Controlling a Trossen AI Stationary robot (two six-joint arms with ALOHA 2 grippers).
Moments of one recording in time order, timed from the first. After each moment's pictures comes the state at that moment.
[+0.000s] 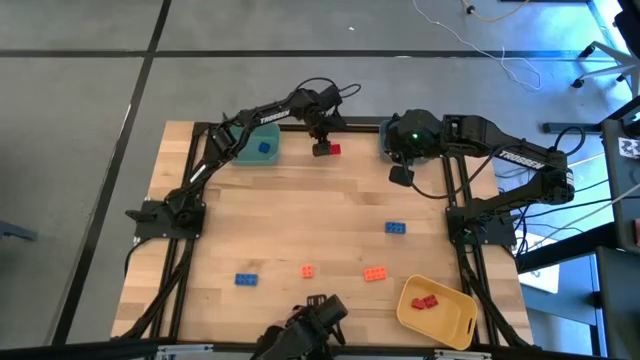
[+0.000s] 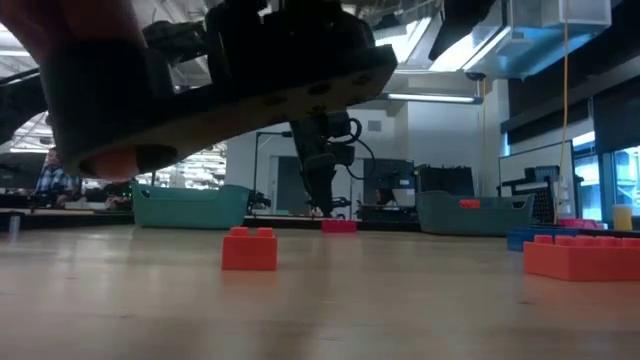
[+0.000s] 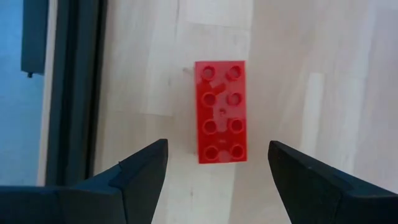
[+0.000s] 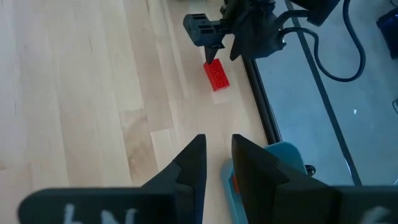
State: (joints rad) left arm 0.64 2.43 2.18 -0.97 0.22 0.48; right arm -0.25 1.29 1.48 -1.10 0.24 -0.16
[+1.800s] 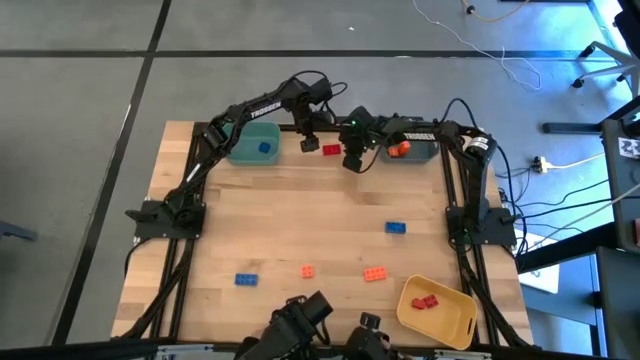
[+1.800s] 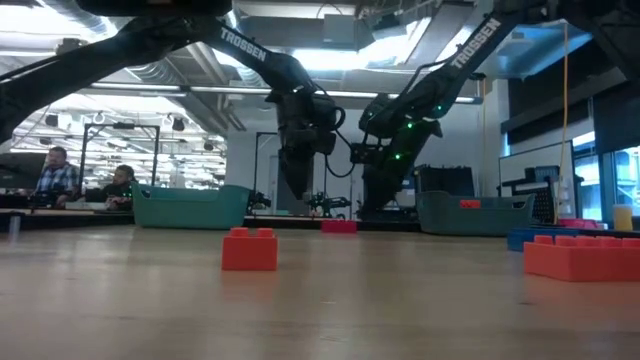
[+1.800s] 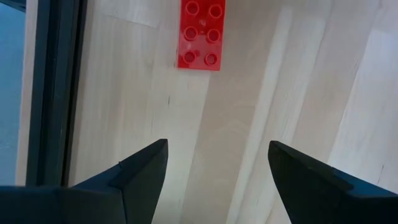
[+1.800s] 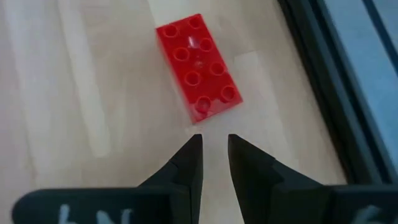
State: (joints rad) left arm 0.68 2.35 2.18 -1.22 0.23 0.43; right arm -0.63 1.98 1.24 -0.26 -0.10 -0.35
